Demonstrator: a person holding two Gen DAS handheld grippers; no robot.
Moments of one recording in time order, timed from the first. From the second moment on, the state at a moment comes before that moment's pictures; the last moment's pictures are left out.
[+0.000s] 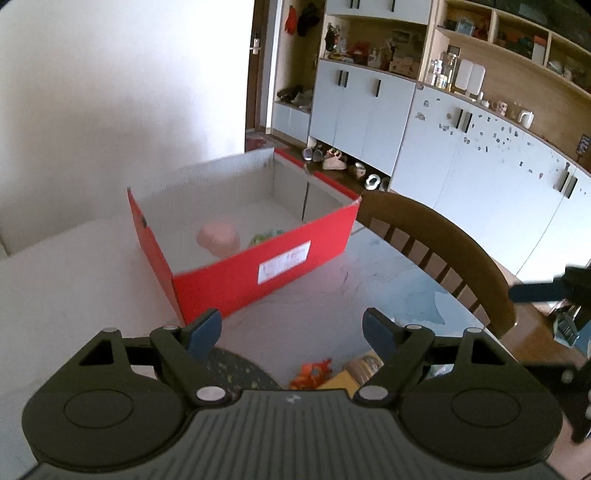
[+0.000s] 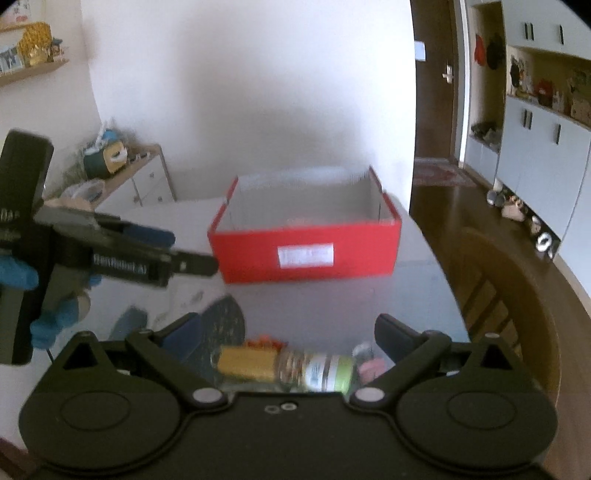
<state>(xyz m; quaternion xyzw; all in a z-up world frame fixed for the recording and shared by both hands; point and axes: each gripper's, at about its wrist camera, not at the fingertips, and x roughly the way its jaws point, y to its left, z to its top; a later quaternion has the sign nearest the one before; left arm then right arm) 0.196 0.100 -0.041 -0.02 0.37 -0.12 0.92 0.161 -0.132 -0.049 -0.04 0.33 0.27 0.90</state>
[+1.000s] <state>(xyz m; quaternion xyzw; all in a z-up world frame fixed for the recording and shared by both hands) 0.198 0.060 -0.145 -0.01 0.45 -0.13 0.88 0.128 -0.126 -0.167 -0.04 0.44 0.22 0.87</state>
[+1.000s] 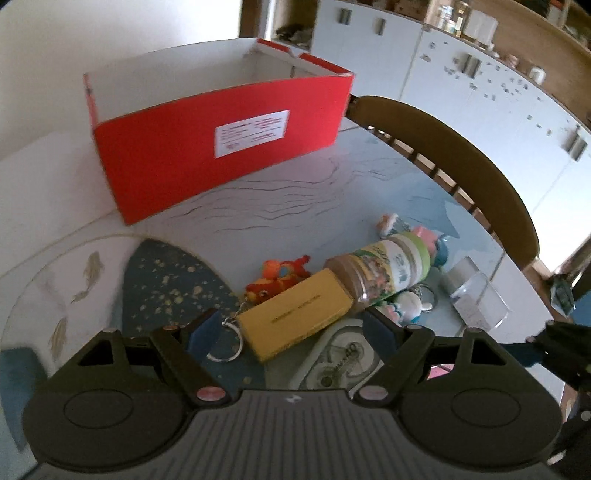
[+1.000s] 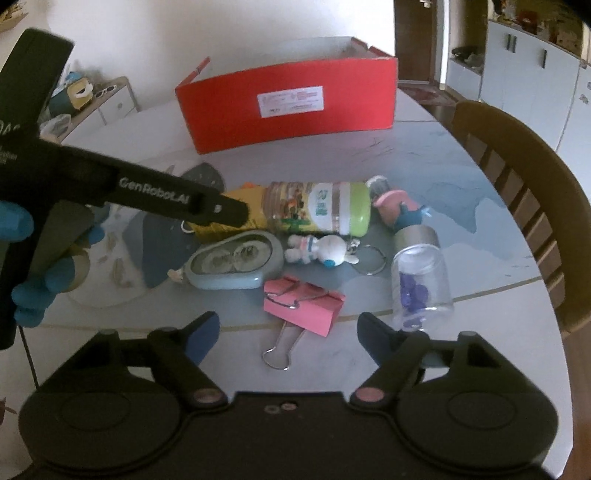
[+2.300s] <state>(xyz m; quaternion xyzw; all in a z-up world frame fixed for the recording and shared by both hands) 0.213 0.053 -0.160 0.04 0.44 -0.19 0.87 0.154 -0.114 -0.181 -0.03 0.46 0.19 0.87</state>
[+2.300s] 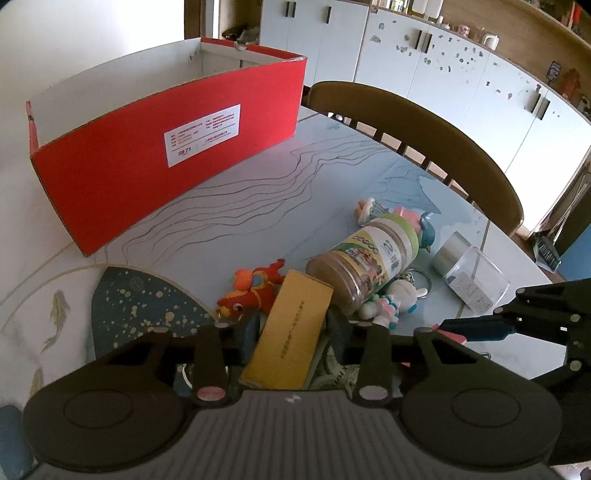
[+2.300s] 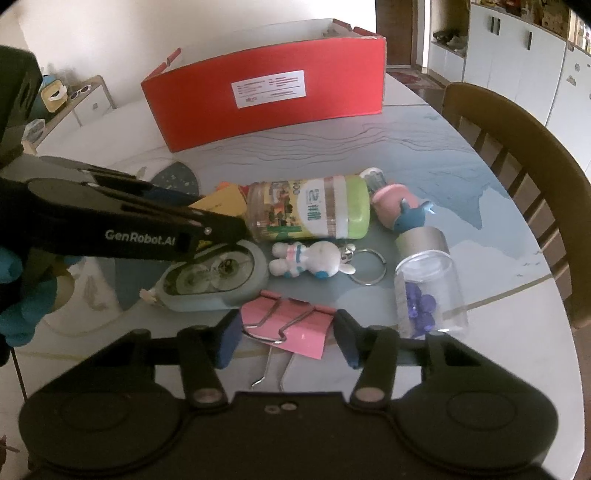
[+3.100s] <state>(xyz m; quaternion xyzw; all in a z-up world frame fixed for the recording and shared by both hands) 0.193 0.083 -0.125 -0.02 0.43 -0.17 0.88 0.138 -0.128 -0.128 -0.03 0.44 0.22 0.87</state>
